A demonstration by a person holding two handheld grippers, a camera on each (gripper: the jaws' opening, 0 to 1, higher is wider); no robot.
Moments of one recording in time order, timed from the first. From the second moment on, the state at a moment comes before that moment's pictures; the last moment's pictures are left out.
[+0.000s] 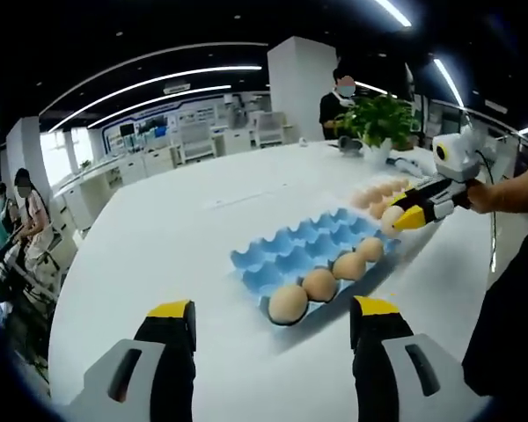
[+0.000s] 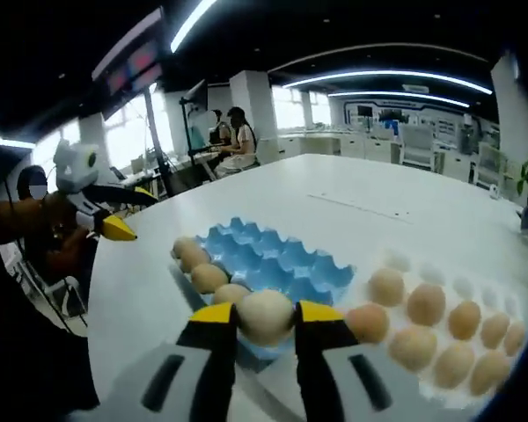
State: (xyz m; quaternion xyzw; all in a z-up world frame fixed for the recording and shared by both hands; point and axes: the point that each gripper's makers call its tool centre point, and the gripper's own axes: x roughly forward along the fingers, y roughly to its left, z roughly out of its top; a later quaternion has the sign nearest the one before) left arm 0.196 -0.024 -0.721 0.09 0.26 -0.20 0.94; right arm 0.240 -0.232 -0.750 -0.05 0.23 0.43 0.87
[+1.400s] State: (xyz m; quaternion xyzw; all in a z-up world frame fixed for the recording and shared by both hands) left arm 0.207 -0.028 -0.701 0.01 0.24 -0.13 0.96; right arm 0.239 -0.225 -0.781 -0.07 0.26 0.44 0.86
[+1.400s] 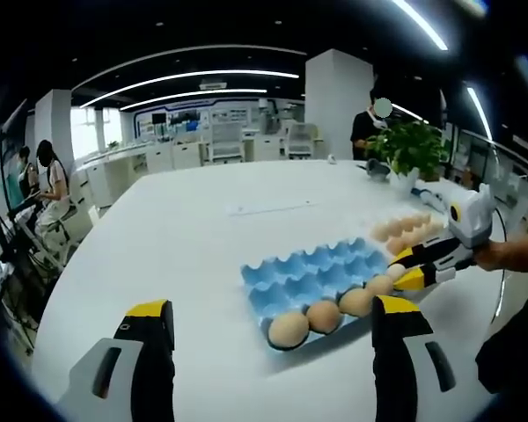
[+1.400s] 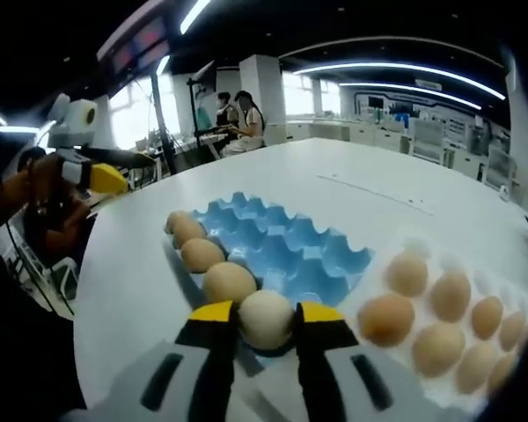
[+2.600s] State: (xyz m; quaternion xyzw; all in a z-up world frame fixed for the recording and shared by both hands) left arm 0.211 -0.026 -0.702 0.03 0.24 -0.14 0.96; right arm 0.289 -0.302 -0.763 -0.06 0.24 0.28 0.93
